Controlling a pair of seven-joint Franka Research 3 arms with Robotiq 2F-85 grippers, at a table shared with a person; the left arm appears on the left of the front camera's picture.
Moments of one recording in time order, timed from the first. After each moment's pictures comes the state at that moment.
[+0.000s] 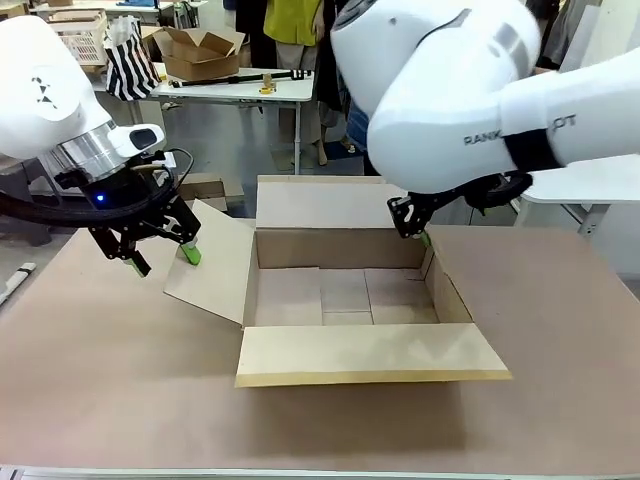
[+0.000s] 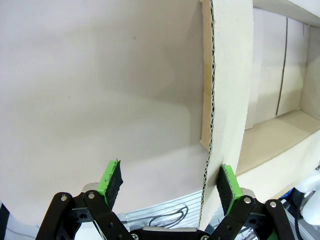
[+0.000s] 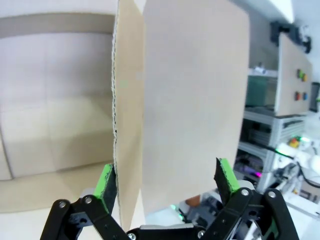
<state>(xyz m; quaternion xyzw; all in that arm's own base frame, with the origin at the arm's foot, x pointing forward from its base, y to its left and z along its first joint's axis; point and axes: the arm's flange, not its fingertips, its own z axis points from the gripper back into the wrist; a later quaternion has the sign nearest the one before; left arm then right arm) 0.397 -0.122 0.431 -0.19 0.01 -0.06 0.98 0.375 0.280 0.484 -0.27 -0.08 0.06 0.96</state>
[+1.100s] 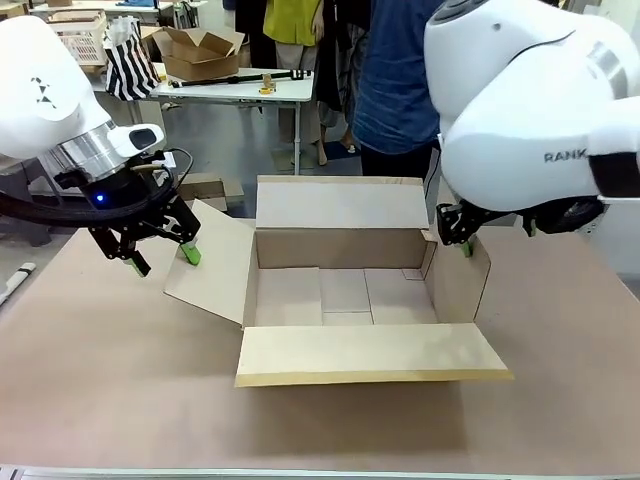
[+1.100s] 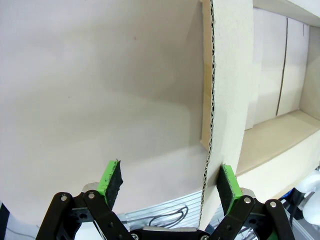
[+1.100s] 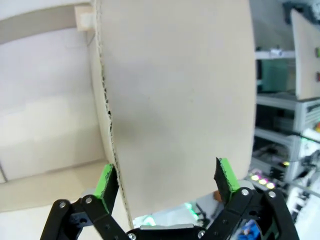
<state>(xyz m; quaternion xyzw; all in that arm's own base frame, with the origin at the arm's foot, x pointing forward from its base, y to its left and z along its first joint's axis) 0.397 -0.122 0.431 -0.19 0.01 -0.06 0.98 0.360 0.203 0.480 -0.20 -0.09 -0.01 0.98</state>
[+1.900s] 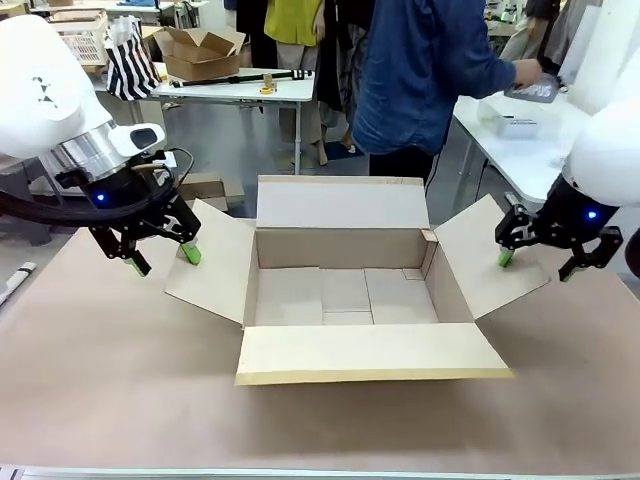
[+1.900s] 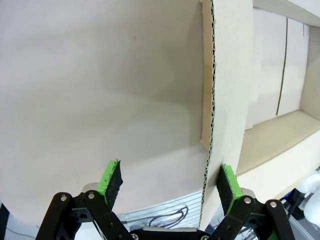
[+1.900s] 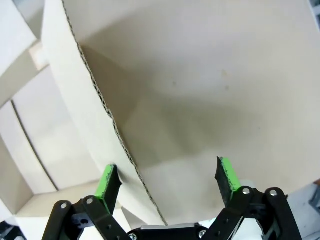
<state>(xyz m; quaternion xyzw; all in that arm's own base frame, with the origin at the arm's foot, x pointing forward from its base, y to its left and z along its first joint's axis) 0.397 -0.122 0.432 -0.19 0.01 -0.06 0.98 0.357 0.068 0.444 0.04 -0.08 -0.16 0.98</state>
